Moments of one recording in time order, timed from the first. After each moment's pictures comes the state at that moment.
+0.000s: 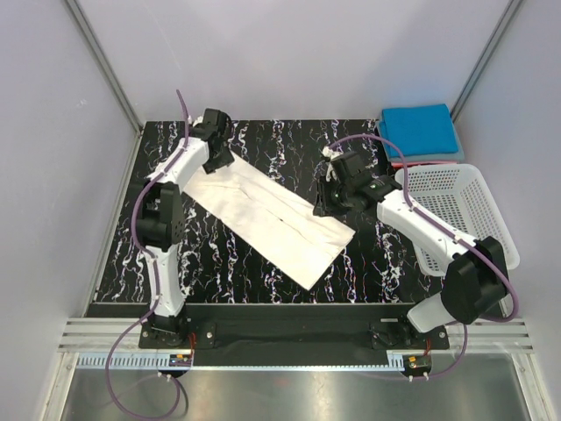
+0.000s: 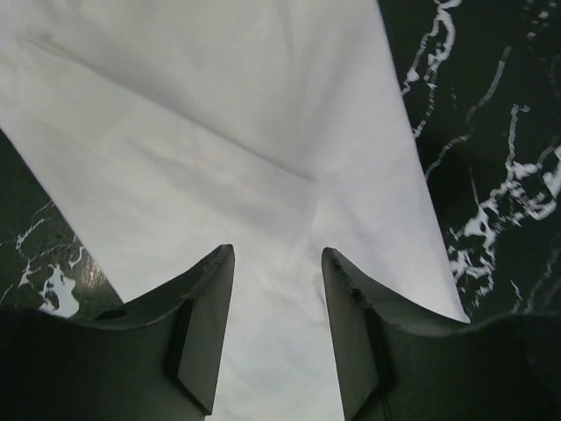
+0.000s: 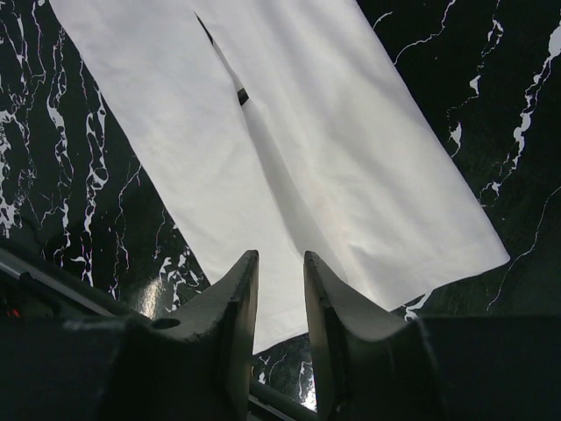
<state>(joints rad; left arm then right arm) -0.21 2.05 1.77 -0.73 -0.25 -0.66 0.56 1.49 1.20 -0.57 -0.12 0.38</state>
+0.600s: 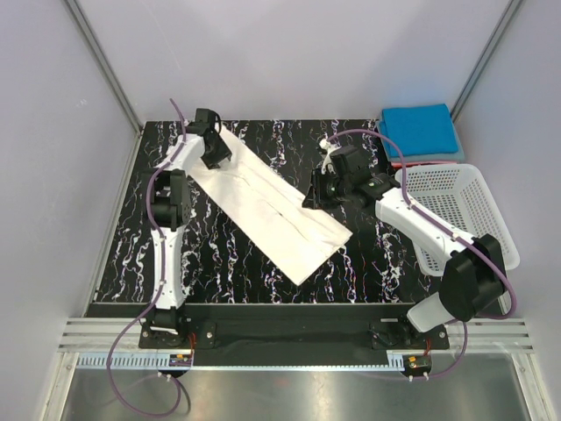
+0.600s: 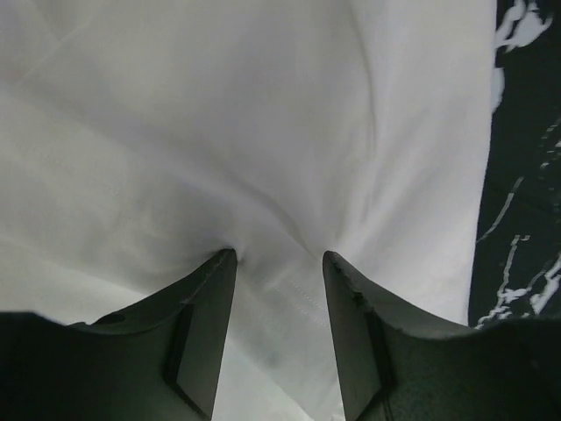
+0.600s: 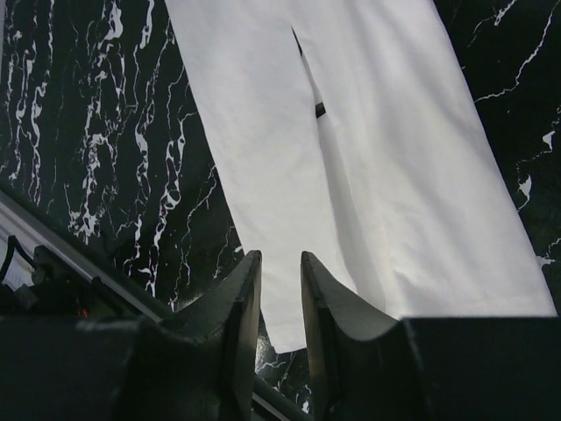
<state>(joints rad) -0.09 2.43 2.08 -0.68 -0.04 -0.70 0.56 1.51 1.22 -0.45 -0.23 0.44</state>
